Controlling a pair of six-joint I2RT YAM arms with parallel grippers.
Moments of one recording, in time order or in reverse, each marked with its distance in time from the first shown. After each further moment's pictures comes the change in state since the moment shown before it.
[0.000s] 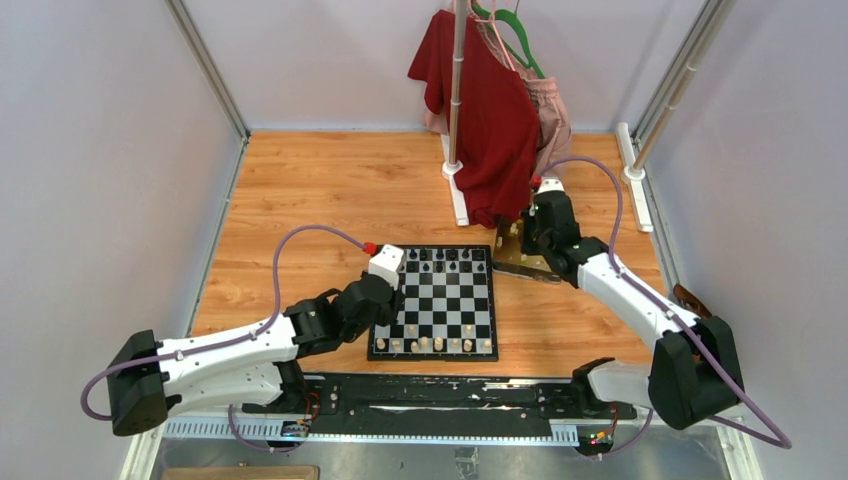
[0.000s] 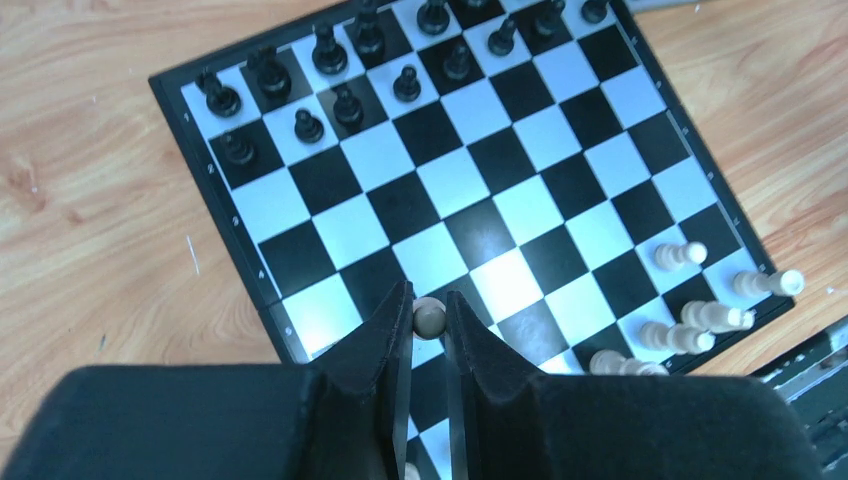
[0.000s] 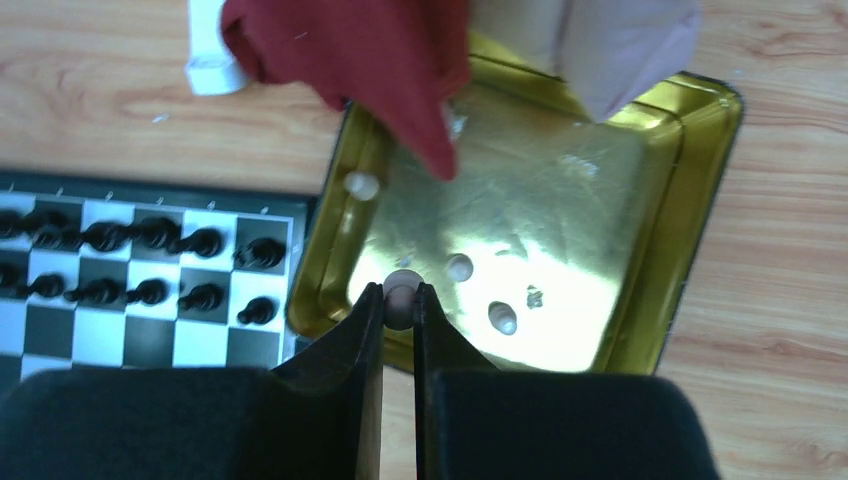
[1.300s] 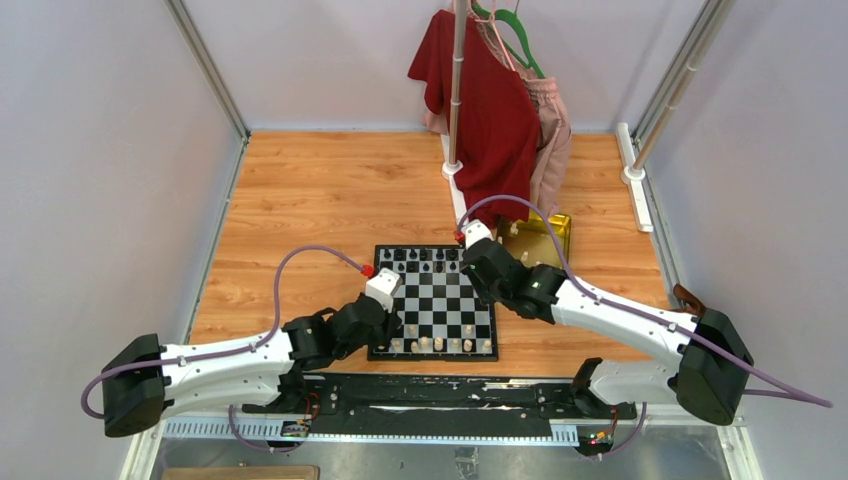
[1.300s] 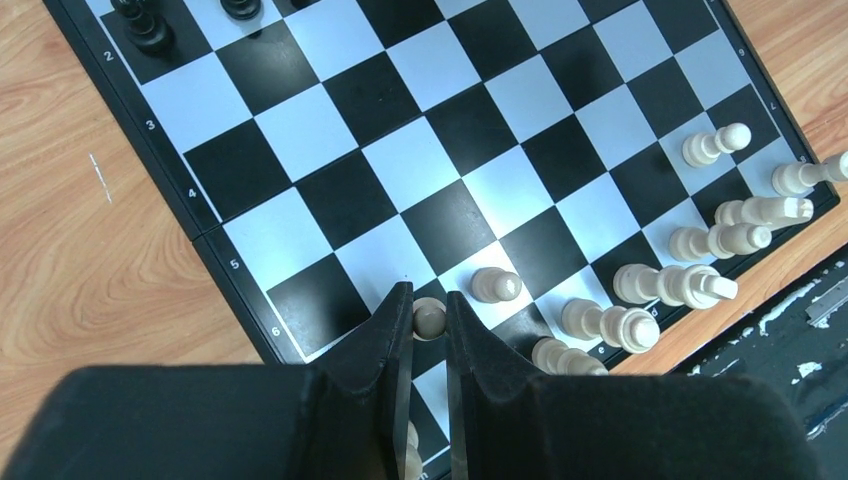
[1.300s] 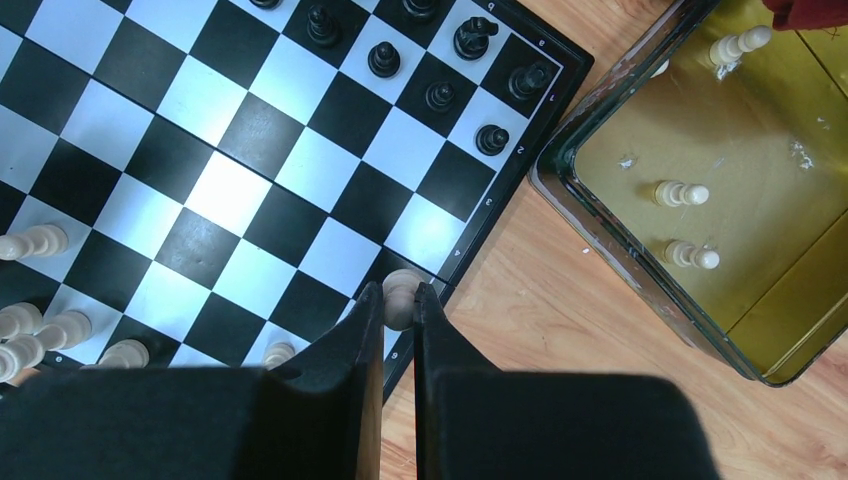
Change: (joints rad) left arm -0.050 -0.082 -0.214 0.080 0.072 -0.053; right arm 0.583 -0.041 0.022 -0.237 0.176 -0.038
